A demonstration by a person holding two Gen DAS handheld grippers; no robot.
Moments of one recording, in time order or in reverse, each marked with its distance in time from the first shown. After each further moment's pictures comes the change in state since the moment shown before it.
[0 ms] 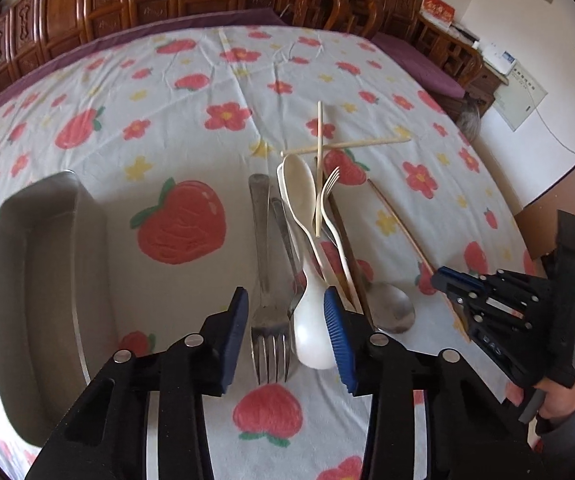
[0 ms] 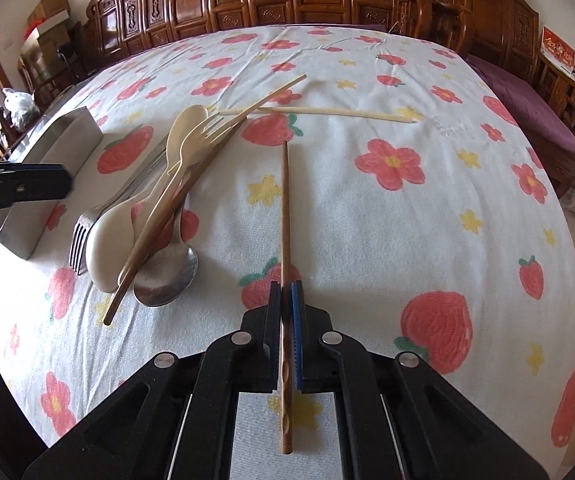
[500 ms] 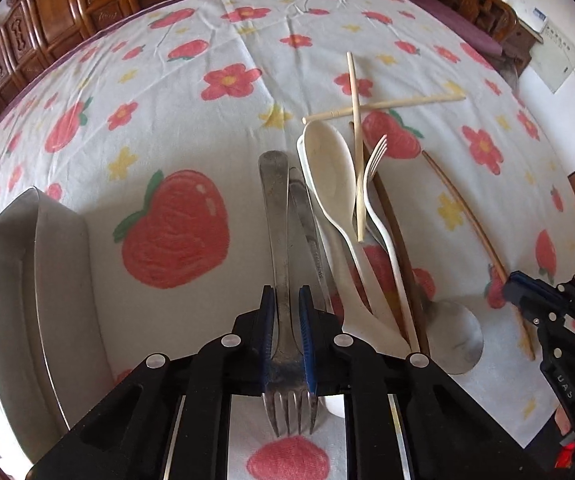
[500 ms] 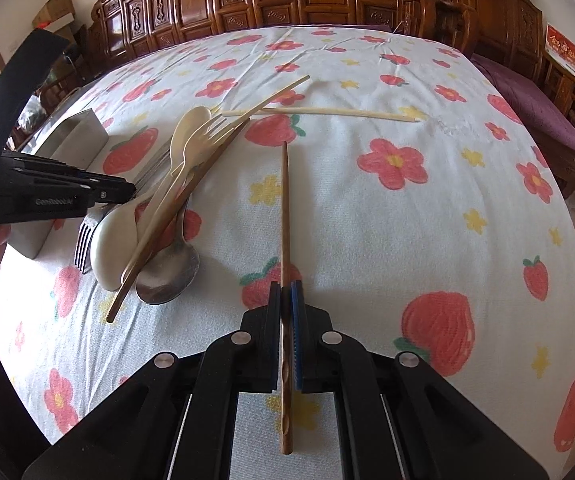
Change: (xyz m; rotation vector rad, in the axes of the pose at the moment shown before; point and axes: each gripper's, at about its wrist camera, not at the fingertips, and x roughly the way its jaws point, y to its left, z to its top) left arm 0.060 -0.011 0.021 0.060 0.116 0.176; right arm 0.000 -0.005 -0.001 -0.001 -0.007 0.021
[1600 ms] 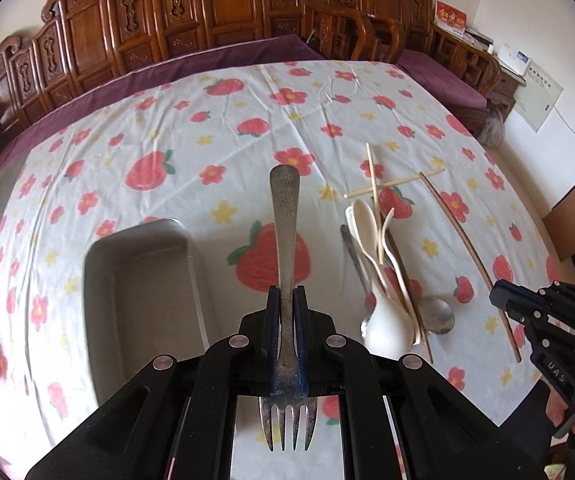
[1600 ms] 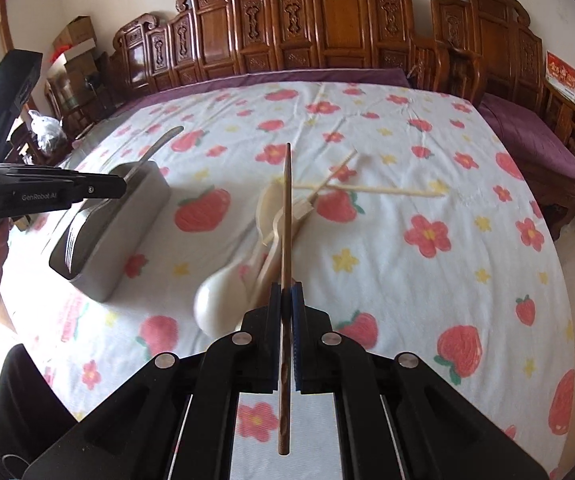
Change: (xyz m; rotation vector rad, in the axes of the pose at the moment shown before) left arm -0.116 0.068 -0.023 -0.021 -0.204 -0.014; right arm -0.069 0.068 0.029 -0.014 -0.136 0.040
